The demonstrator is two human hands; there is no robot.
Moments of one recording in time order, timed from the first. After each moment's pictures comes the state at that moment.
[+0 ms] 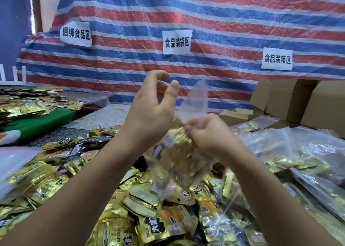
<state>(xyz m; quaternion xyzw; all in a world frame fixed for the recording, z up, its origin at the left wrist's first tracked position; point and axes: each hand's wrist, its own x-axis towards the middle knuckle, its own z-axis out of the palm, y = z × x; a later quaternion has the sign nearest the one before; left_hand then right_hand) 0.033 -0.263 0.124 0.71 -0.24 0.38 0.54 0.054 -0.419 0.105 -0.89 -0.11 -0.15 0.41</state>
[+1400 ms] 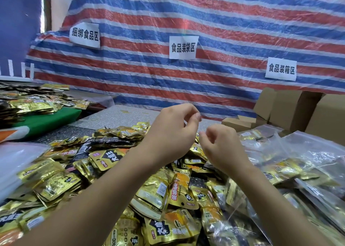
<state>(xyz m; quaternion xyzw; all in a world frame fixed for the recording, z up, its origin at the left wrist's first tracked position) 0.033 -0.273 0.110 0.81 -0.26 0.34 0.41 0.070 -0.438 0.083 -0.87 -0.21 -0.40 0.22</state>
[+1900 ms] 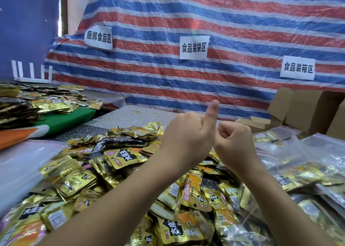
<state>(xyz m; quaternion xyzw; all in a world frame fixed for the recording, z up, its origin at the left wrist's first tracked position) 0.027 -0.285 0.106 0.81 -0.23 0.36 0.39 0.074 -0.425 0.084 -0.81 -0.25 -0.43 0.33</state>
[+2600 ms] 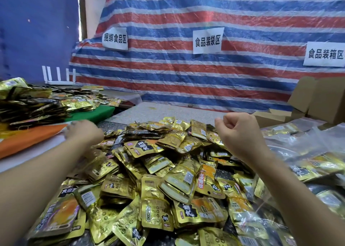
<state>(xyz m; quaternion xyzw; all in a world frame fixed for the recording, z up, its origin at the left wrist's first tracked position) 0.109 -0.019 0.033 0.92 0.36 0.13 0.09 0.060 -0.414 0.088 -0.83 -0.25 -0.37 0.33</state>
